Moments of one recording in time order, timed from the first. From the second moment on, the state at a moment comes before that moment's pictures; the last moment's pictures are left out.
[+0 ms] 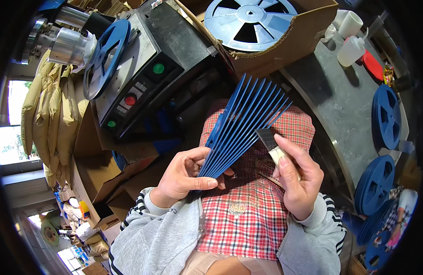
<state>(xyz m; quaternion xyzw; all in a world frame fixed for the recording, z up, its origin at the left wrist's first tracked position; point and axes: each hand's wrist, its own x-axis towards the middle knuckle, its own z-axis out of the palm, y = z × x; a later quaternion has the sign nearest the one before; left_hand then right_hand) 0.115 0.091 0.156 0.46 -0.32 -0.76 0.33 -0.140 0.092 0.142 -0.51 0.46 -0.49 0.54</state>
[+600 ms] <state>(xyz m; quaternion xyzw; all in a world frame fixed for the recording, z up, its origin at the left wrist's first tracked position) 0.113 0.095 0.154 0.46 -0.32 -0.76 0.33 -0.144 0.094 0.140 -0.54 0.47 -0.49 0.50</state>
